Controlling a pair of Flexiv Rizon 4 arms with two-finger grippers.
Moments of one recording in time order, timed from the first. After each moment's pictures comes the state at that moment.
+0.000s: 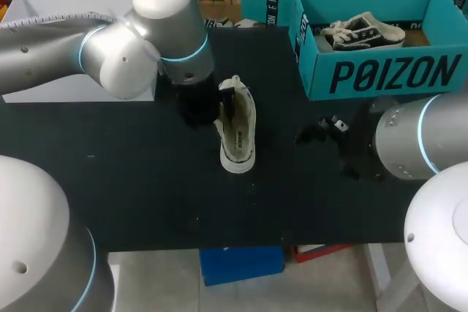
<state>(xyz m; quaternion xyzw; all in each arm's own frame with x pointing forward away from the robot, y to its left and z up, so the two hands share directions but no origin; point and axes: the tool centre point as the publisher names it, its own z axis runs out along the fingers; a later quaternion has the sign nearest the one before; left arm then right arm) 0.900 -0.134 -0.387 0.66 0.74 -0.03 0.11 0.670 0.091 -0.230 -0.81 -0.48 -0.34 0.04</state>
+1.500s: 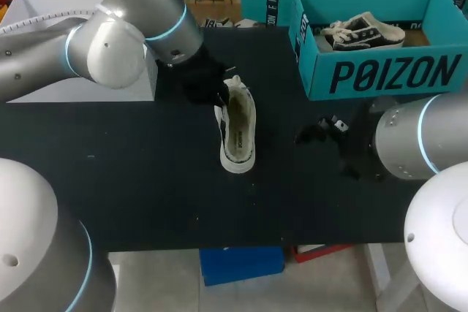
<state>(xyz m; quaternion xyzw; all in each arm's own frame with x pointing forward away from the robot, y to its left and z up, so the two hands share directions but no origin) 0.913 -0.159 -0.329 0.65 0.73 -0.12 0.19 0.670 0.091 -0.230 -0.81 -0.48 -0.34 0.04</state>
